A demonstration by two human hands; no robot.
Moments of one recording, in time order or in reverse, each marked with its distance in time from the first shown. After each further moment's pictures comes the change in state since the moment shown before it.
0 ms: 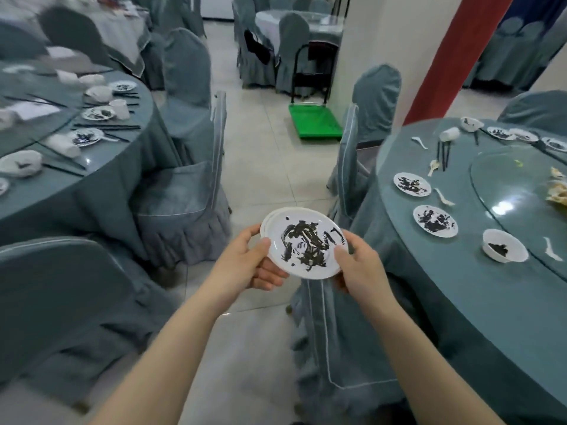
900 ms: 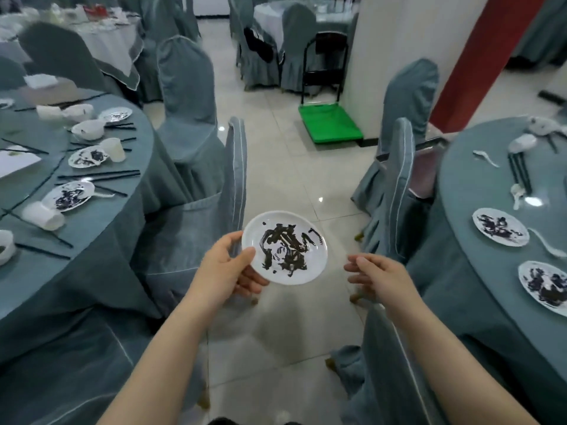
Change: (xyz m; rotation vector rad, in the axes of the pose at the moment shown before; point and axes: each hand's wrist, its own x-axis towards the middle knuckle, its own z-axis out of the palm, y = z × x) left_hand 0.263 0.060 -0.192 0.145 0.108 0.021; right_hand 0.269 -0.011 0.128 0.072 0.003 0.215
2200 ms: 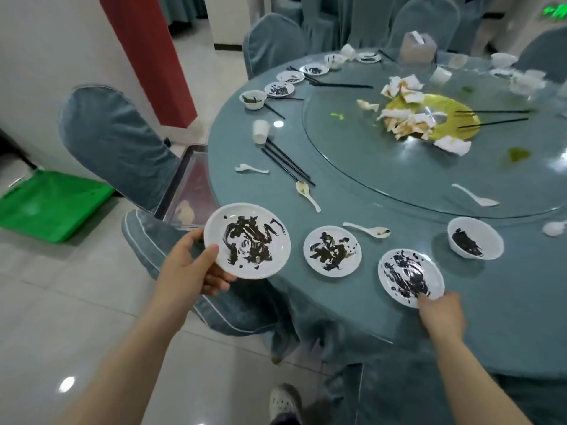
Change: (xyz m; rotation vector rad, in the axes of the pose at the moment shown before) left_hand 0.417 0.143 0.427 0.310 -0.836 0.118; right_hand 0.167 0.135 -0.331 0.107 1.445 0.847
